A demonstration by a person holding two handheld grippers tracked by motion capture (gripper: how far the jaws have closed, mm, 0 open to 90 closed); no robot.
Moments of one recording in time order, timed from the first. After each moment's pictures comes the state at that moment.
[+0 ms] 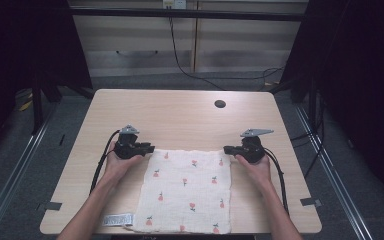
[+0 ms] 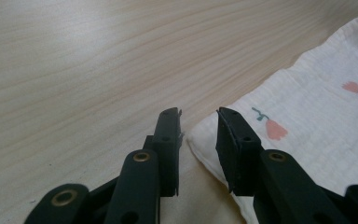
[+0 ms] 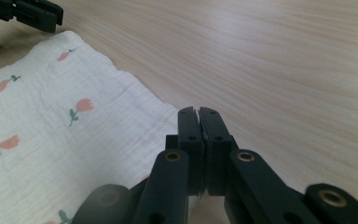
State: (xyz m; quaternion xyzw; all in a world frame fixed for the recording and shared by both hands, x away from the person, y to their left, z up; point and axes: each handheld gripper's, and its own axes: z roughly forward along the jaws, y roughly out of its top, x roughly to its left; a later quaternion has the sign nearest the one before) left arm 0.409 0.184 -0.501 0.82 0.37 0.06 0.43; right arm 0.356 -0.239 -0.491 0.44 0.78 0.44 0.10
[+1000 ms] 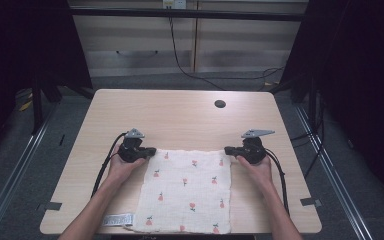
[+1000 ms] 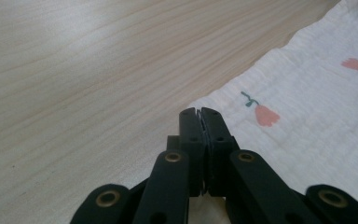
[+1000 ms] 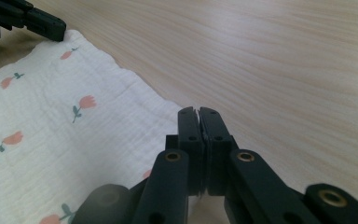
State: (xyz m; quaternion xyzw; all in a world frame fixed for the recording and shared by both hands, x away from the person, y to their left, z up) left arm 0.401 0.172 -0.506 0.84 0.35 0.06 0.41; right arm 0.353 -0.242 -0.489 0.43 0.78 0.44 0.10
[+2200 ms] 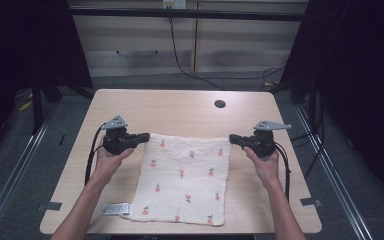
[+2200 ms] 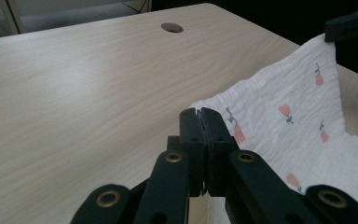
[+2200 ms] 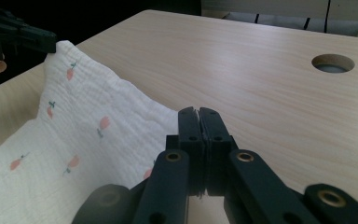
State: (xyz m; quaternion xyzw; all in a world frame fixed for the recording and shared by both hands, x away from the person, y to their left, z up) left arm 0.386 0.198 -0.438 0.79 0.32 0.09 0.52; right arm 0.341 -0.251 -0.439 0.42 0.74 0.51 0.14
